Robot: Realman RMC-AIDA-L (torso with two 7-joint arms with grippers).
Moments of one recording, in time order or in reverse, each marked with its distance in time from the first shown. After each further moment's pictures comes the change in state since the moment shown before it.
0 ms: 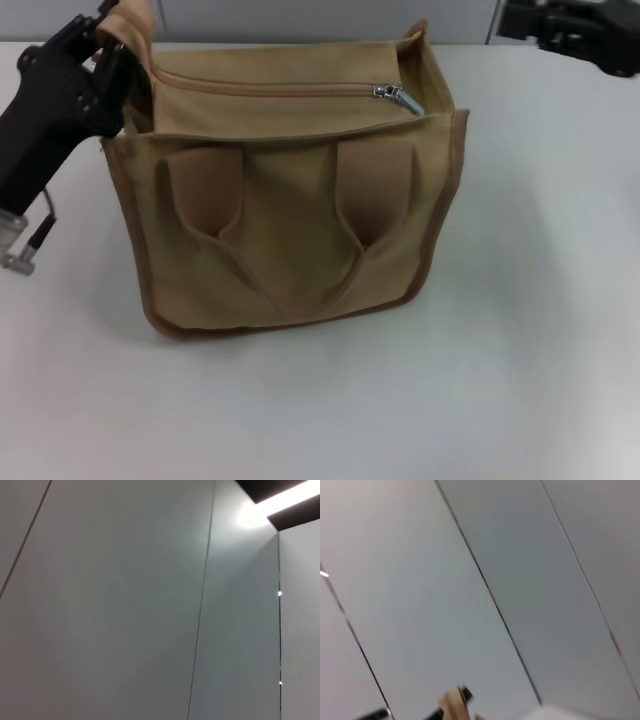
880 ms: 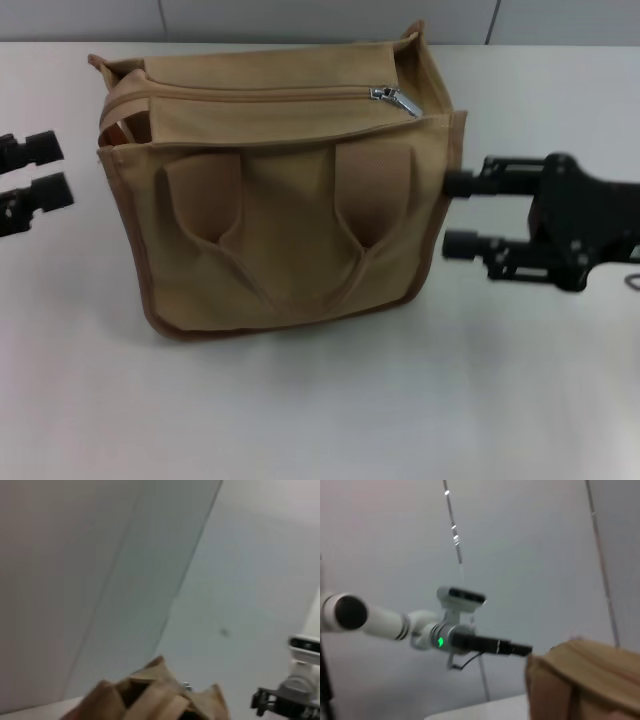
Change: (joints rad) left arm 0.134 0.208 0.010 0.477 0.434 0.196 -0.705; right arm -0.038 0.036 -0.085 0.189 -0.128 -0.178 -0.518
